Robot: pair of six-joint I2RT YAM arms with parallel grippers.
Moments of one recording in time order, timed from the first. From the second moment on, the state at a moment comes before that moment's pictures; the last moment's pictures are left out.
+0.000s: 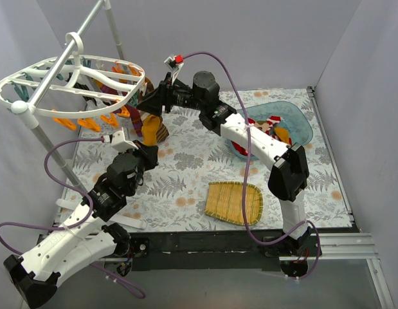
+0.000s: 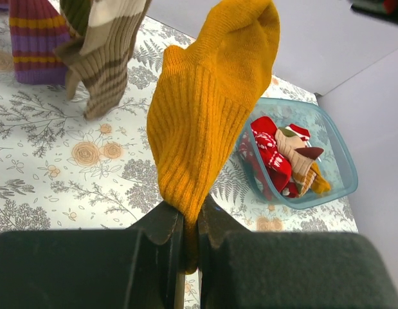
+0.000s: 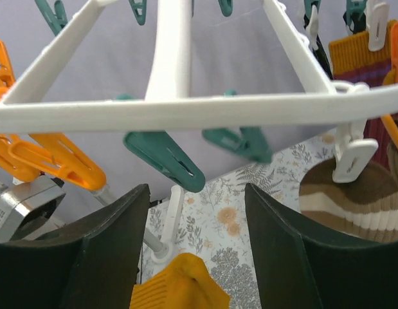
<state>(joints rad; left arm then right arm) -0.72 0.71 0.73 -0.21 -0.54 -0.68 0.81 2.02 1.96 0.25 -0.62 0.55</state>
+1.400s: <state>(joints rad) -1.02 1.83 1.24 0.34 -0.32 -0.54 0.78 0.62 1.04 -0.28 0.39 0.40</state>
